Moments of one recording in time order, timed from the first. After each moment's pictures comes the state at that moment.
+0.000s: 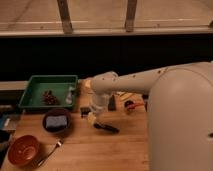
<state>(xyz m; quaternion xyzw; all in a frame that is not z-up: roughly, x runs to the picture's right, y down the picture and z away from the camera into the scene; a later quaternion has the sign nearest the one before) -0.061 0.177 0.778 -0.44 0.02 0.32 0.84</state>
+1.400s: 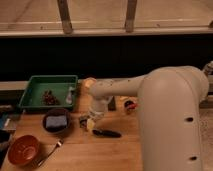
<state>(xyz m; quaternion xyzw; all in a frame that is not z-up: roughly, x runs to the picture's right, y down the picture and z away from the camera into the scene) -0.071 0.212 0.794 -0.48 0.03 0.31 0.82</state>
